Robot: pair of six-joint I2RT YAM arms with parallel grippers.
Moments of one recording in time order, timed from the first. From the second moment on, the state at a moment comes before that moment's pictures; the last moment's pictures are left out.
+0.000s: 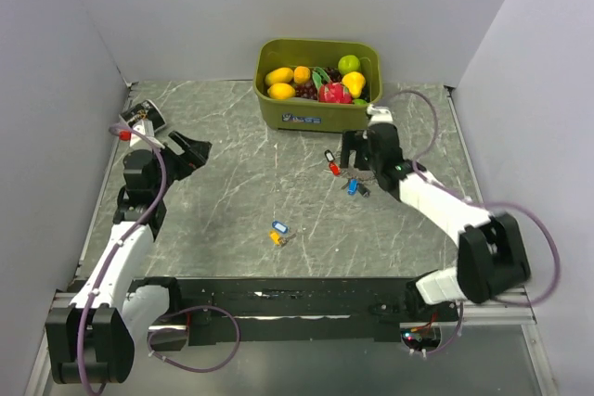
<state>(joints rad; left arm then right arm) -0.01 0.94 0.57 0.16 0.19 -0.68 0.37 1.35 0.86 -0.07 0.18 0.27</state>
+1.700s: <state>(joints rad) -0.15 0.93 0.66 0.14 0.50 -0.64 0.61 1.53 0.92 -0.29 -0.20 0.42</state>
